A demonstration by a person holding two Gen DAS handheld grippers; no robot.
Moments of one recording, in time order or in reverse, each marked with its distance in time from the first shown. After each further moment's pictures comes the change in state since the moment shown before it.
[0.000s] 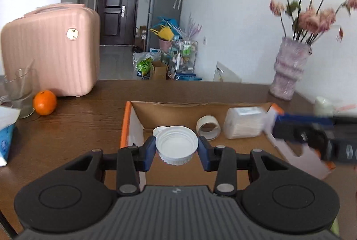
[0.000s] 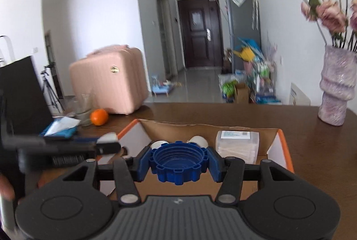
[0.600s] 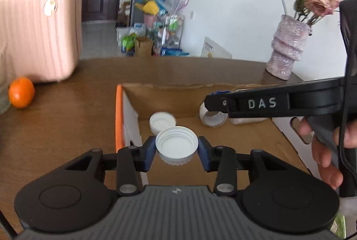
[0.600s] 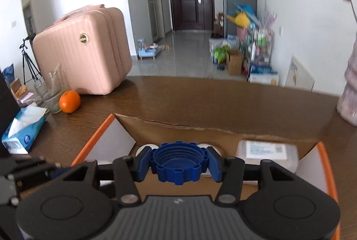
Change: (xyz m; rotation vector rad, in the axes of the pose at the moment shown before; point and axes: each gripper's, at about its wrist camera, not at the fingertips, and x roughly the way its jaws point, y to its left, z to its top) left arm 0.047 0.029 0.009 -0.002 0.158 -0.082; right arm 0.136 0.019 0.039 0.017 0.223 -0.067
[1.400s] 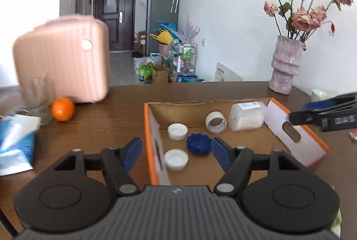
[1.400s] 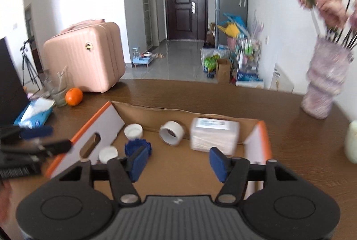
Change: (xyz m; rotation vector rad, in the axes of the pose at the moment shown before) left arm -0.115 -0.022 -0.035 0.066 -0.182 0.124; right arm -0.129 -0.036 -0.054 -0.064 -0.081 -0.057
